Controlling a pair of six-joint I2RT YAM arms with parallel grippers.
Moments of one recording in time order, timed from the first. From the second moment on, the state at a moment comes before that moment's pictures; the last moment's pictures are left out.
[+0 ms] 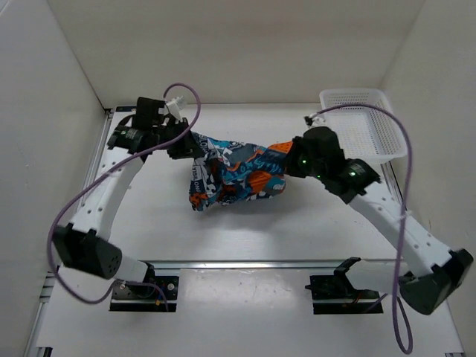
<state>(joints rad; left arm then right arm) -0.28 1.47 1.52 -0.86 0.46 -0.42 0.65 1.21 1.22 -0.64 0.09 0.65</state>
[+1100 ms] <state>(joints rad) -0.18 1.39 1.39 -0.91 0.19 -0.48 0.60 1.44 1.43 -0.79 0.03 0.38</state>
